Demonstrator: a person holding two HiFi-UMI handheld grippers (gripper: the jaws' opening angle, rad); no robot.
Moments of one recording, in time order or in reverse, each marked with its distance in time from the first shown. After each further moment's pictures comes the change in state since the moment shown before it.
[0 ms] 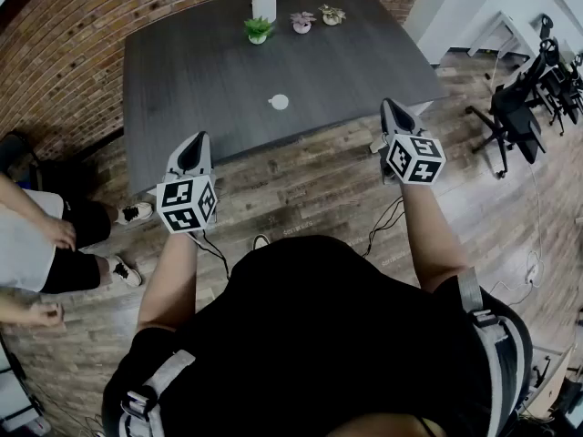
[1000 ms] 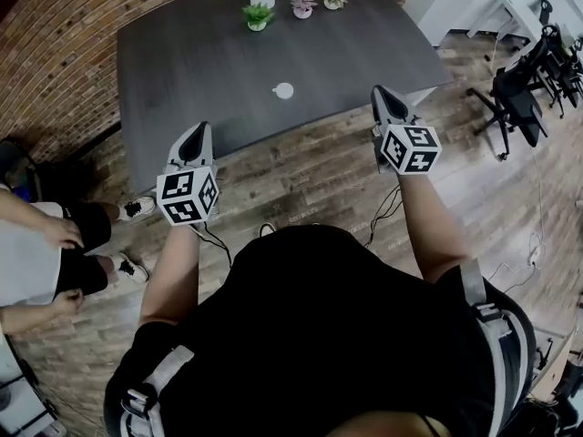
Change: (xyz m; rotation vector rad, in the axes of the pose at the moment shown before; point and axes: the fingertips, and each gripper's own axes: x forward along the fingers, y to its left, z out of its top) left arm 0.019 0.017 -0.004 -0.014 0.022 -0.055; right arm 0.024 0.040 -0.004 -0.005 -0.002 0.052
